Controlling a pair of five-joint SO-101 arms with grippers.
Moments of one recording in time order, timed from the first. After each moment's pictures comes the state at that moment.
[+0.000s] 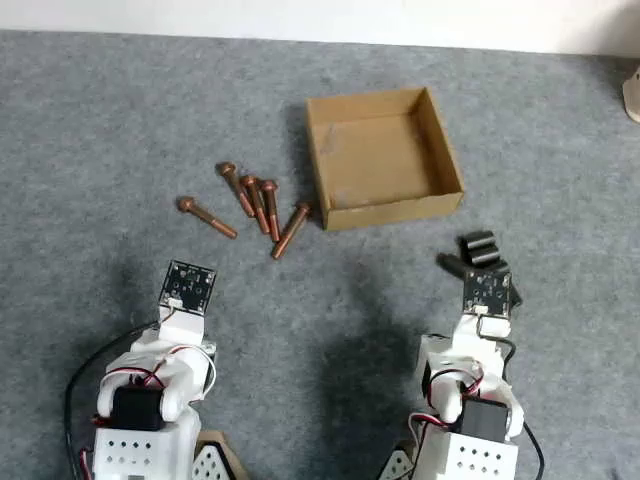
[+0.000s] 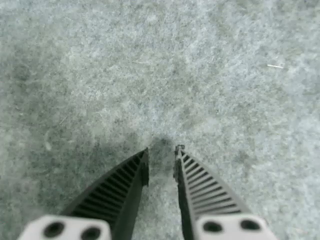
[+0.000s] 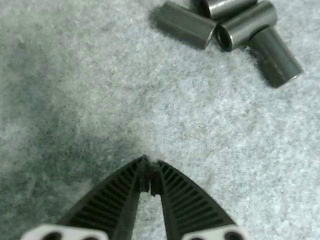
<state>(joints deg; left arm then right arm) -3.3 -104.1 96.0 77.2 -6.3 7.7 -104.3 96.0 70.7 6.2</state>
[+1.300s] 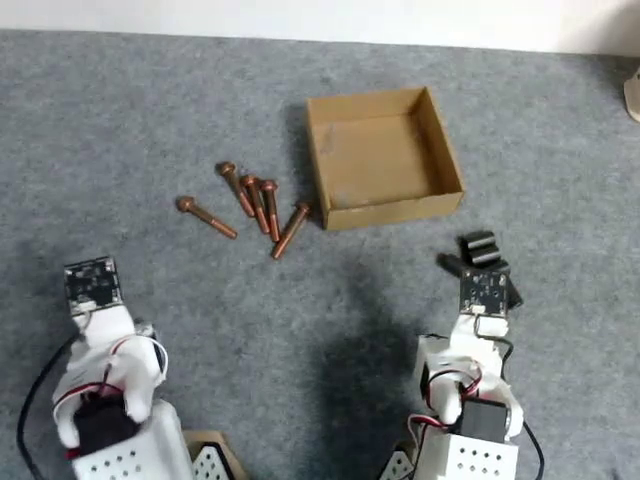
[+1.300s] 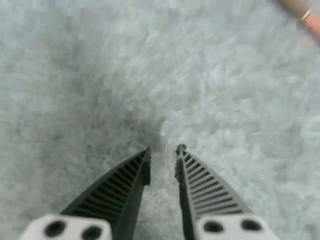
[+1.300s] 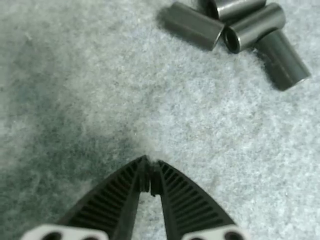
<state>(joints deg) -26.9 -104.7 84.5 79.3 -1.3 6.4 -104.3 96.0 70.7 6.2</state>
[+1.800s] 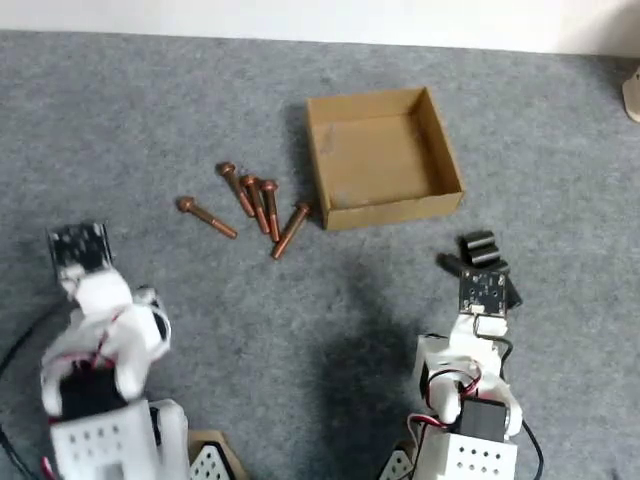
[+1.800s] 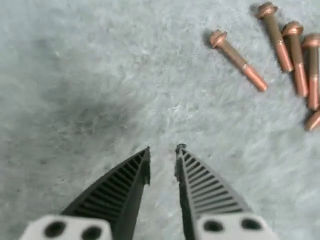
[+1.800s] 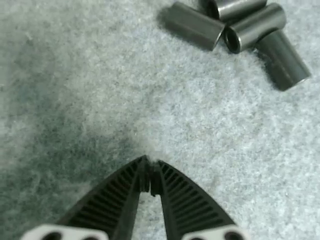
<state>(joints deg) -20.0 -78.5 67.9 69.8 9.0 6.3 -104.3 96.0 70.7 6.2</state>
